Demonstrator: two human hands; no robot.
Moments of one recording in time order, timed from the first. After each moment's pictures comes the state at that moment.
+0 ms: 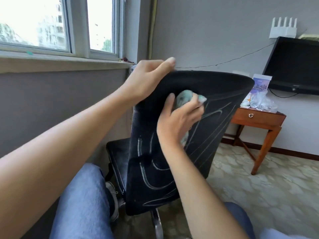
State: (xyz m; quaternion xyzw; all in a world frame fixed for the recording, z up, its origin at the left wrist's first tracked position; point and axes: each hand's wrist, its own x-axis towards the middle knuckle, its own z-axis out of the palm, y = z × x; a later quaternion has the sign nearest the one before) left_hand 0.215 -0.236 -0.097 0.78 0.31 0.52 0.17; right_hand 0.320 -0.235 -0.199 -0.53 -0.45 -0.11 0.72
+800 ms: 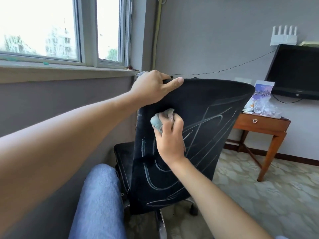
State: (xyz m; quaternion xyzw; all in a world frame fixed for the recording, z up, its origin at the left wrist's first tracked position) left_hand 0.212 -0.215 -0.092 0.79 0.43 0.44 -0.05; right_hand 0.333 -0.218 -0.259 -0.40 -0.70 -0.24 0.55
